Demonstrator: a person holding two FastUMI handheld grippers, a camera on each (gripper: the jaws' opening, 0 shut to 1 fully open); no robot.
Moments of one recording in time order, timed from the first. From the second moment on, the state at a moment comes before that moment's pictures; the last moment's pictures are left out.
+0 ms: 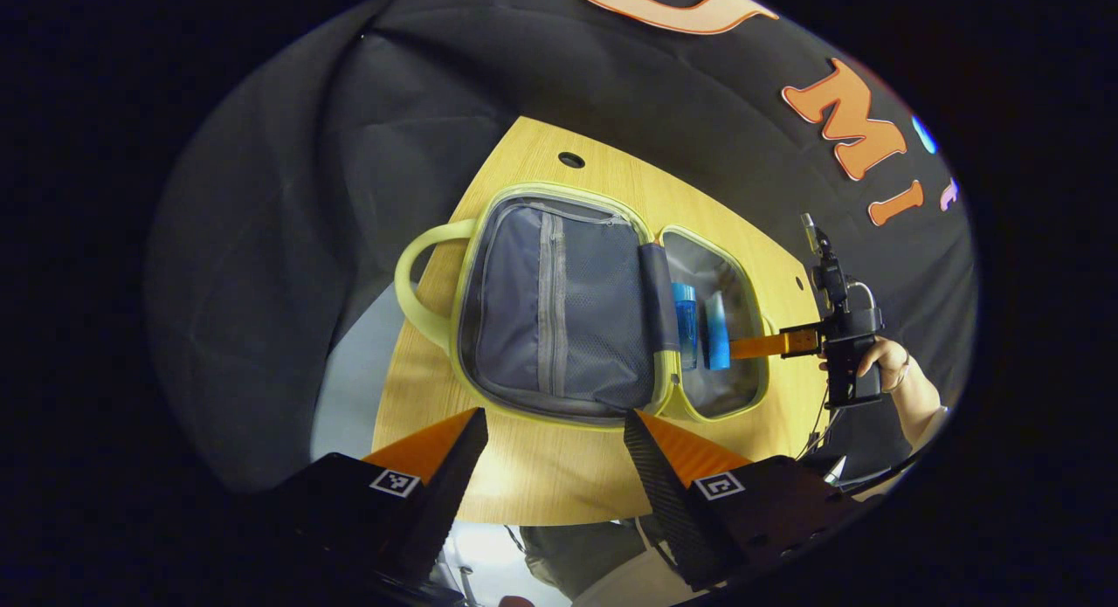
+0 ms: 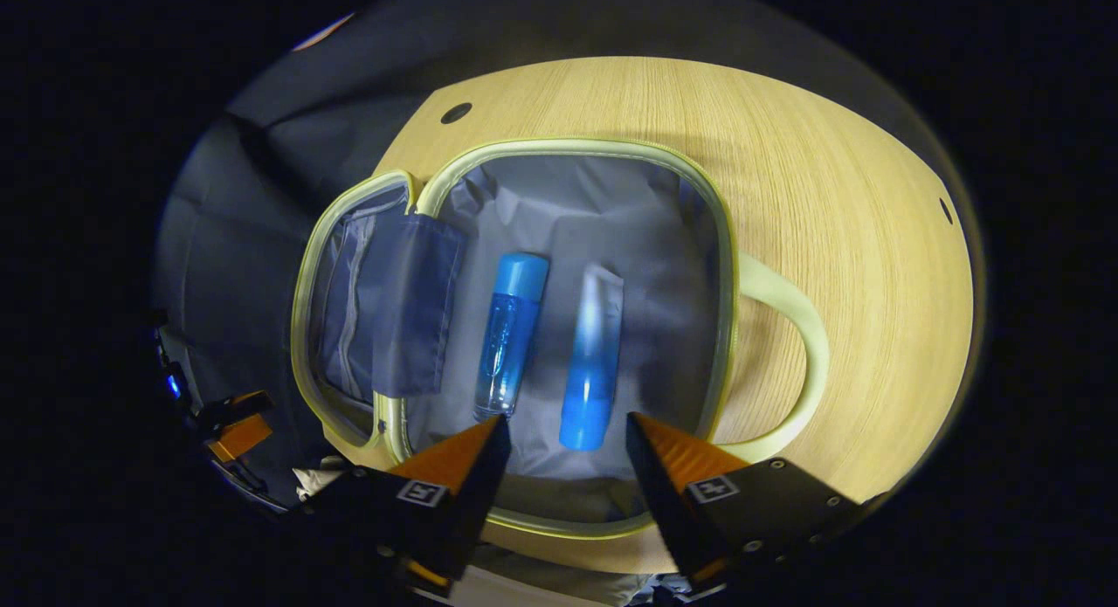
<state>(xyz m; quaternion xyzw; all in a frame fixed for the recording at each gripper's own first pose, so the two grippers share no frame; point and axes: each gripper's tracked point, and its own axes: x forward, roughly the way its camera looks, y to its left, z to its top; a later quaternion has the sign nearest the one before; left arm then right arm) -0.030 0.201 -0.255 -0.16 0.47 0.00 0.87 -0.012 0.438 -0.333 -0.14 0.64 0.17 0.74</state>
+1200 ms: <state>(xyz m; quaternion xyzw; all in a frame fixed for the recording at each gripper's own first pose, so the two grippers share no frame) 0.107 0.335 -0.352 -0.34 0.40 0.01 0.85 -0.027 0.394 -0.239 -0.15 0.53 0.17 0.82</state>
